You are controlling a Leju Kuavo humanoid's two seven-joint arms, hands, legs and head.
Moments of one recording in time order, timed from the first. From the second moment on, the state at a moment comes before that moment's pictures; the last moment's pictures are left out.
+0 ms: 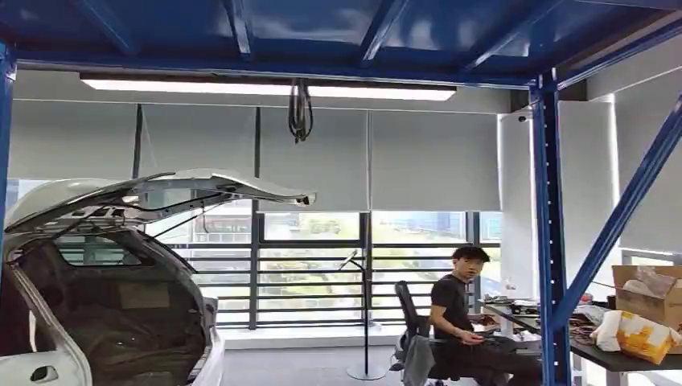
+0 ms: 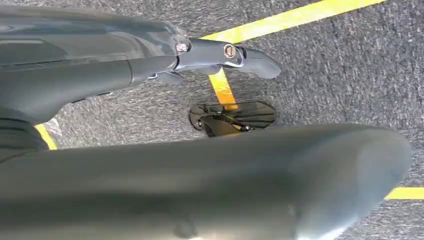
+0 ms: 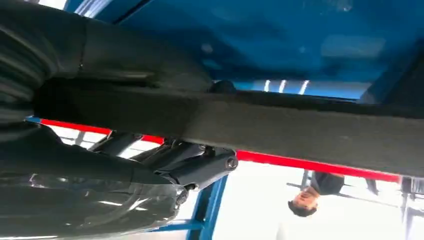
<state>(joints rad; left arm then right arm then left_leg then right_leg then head) -0.08 -0.12 1.25 -0.23 -1.28 -0.10 -0.47 -0.64 -0.02 0.25 -0.74 1.51 -0.27 0.04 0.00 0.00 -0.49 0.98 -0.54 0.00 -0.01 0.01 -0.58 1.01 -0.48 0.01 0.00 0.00</state>
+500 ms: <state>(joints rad) -0.08 -0.12 1.26 -0.23 -1.24 -0.11 -0.52 -0.54 0.02 0.33 -1.19 1.18 -0.13 -0.12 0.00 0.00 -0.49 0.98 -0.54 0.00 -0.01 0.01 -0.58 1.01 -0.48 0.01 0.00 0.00</state>
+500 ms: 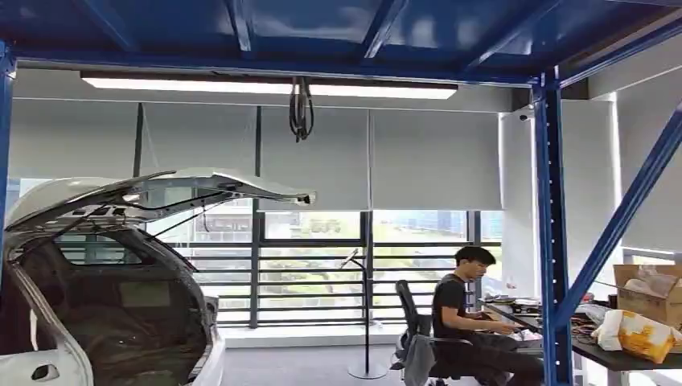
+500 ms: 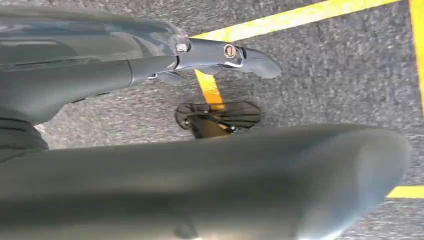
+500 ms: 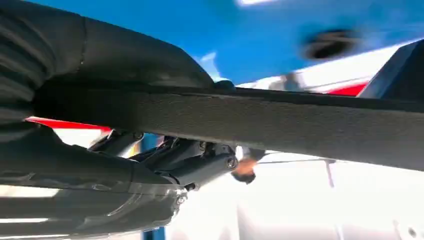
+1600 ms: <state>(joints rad) -0.08 -0.12 1.26 -0.23 -1.24 -0.09 -0.52 -0.47 -0.06 0.67 -1.61 0.13 0.27 -0.41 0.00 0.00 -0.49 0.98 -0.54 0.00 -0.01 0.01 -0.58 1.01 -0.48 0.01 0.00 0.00</state>
